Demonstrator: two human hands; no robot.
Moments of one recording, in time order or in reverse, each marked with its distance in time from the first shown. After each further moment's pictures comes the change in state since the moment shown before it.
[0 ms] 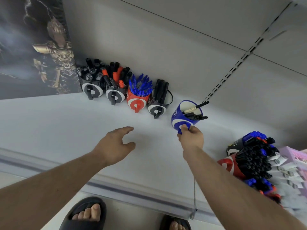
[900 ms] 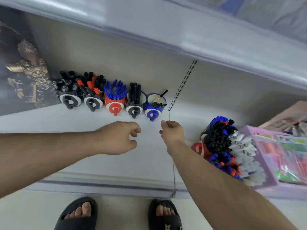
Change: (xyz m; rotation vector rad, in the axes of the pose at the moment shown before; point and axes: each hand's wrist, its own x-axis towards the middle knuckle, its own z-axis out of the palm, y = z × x) left_hand -0.036 0.108 -0.020 0.430 -0.286 0.270; right_hand -0.032 -0.018 -0.046 -0.007 -0.089 -0.026
